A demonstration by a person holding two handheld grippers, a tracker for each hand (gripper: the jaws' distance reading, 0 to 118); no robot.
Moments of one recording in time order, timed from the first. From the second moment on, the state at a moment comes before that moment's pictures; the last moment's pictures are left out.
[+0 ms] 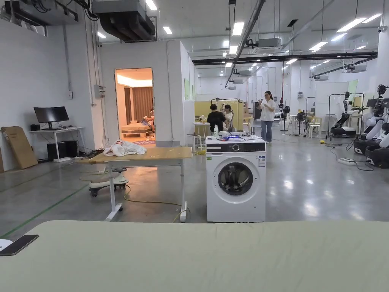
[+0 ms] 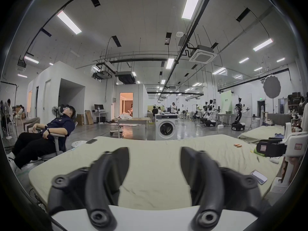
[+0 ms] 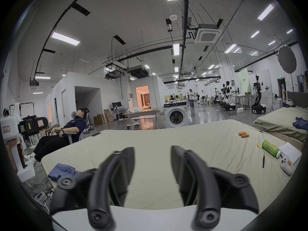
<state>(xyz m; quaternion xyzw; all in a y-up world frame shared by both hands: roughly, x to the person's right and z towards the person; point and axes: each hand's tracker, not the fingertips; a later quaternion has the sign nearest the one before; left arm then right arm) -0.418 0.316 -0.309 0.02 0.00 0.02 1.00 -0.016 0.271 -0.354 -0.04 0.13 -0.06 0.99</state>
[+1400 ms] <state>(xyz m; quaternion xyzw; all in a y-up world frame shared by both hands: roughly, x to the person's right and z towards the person) -0.408 0.319 -0.310 0.00 -0.01 0.00 1.00 -0.041 0.307 -0.362 -0.18 0.07 -0.17 0.97</state>
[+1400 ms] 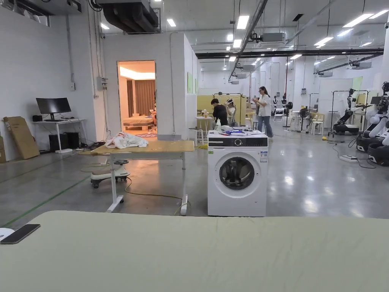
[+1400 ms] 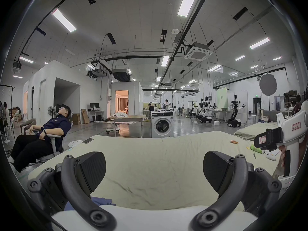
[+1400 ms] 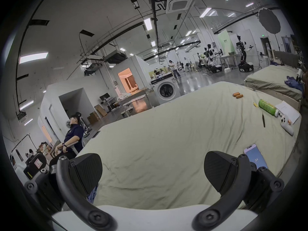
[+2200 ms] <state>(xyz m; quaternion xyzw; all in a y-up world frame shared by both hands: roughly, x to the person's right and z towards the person) -0.406 0.322 -0.306 0.01 0.00 0.00 1.00 -0.036 0.312 -0.363 -0.15 0.03 -0.14 0.98</state>
